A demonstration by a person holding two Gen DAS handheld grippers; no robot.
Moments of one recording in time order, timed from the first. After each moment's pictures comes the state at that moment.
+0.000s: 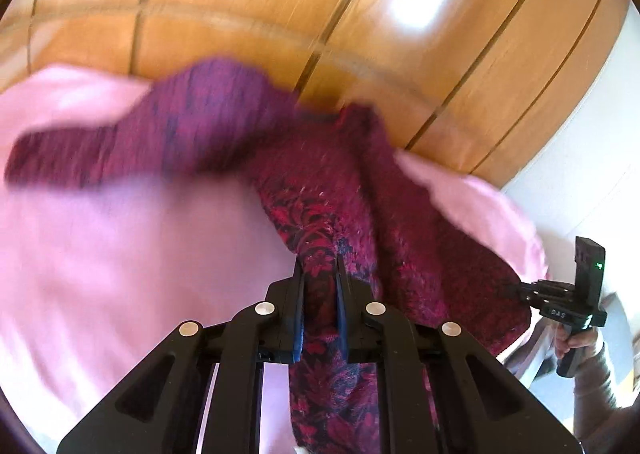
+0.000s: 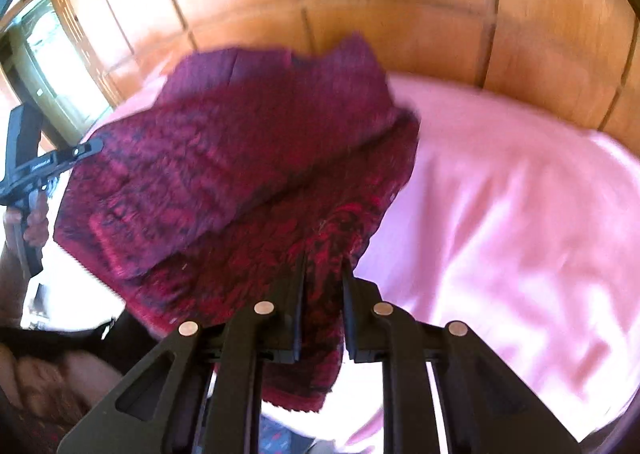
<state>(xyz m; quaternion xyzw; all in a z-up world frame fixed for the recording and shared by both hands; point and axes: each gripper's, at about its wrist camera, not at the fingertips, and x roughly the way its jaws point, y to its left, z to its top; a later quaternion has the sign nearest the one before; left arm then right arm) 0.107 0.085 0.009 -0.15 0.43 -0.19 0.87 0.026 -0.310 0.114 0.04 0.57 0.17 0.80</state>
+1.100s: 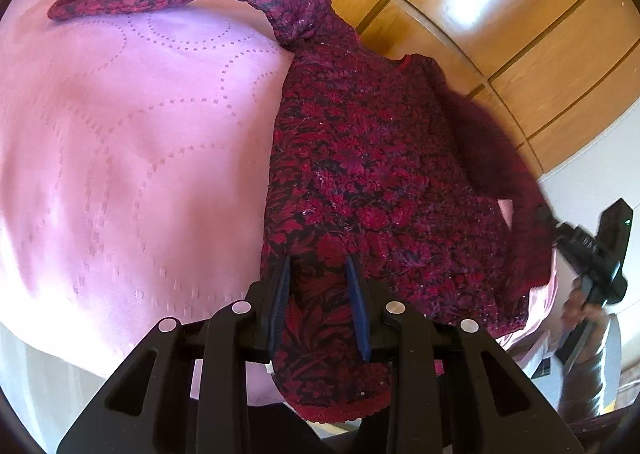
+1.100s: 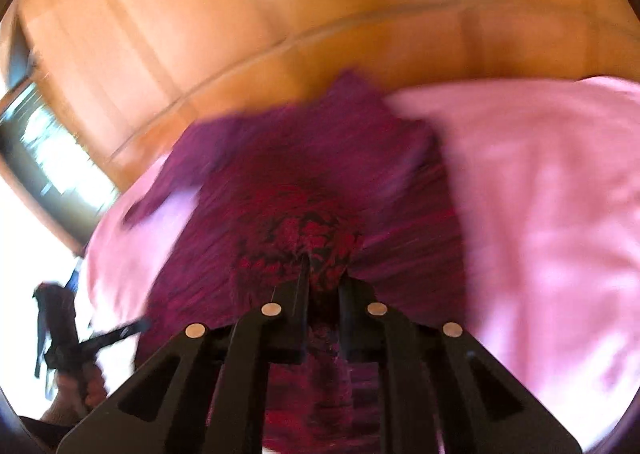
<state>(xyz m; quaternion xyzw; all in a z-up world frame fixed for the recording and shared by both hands) 0.064 0.093 -0.074 -0.21 0.48 -0.15 0.84 0.028 -0.326 0.119 0.18 0.47 0.10 0.86</state>
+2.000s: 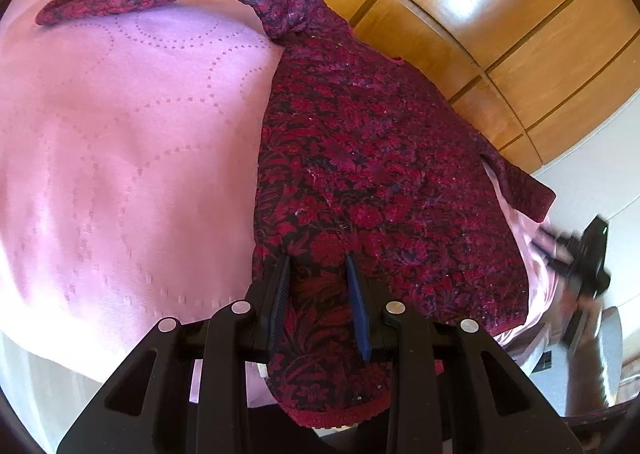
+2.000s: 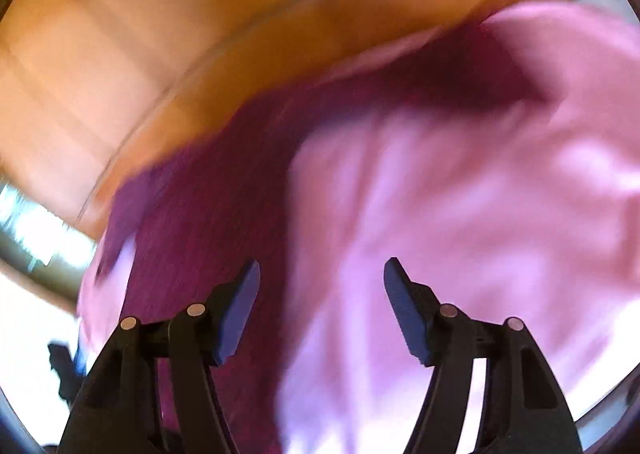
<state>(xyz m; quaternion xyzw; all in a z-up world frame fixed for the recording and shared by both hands) 0.069 0.091 -0.075 -0.21 0.48 -0.16 0.84 0.033 -0.423 0.065 0.26 0.53 0.05 0.80</state>
